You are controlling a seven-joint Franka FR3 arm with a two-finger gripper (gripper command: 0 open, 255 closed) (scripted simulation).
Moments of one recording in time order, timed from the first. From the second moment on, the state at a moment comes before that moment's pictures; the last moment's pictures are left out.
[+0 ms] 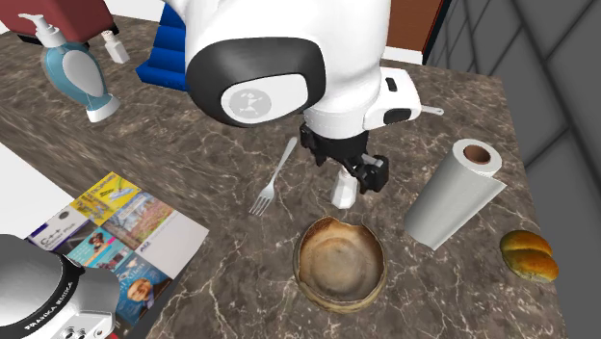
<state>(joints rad) -0.03 -0.06 -0.74 -2.36 0.08 2.51 -0.62</state>
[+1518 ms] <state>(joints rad) -0.02 0.02 -0.74 -2.36 0.19 2.57 -0.70</state>
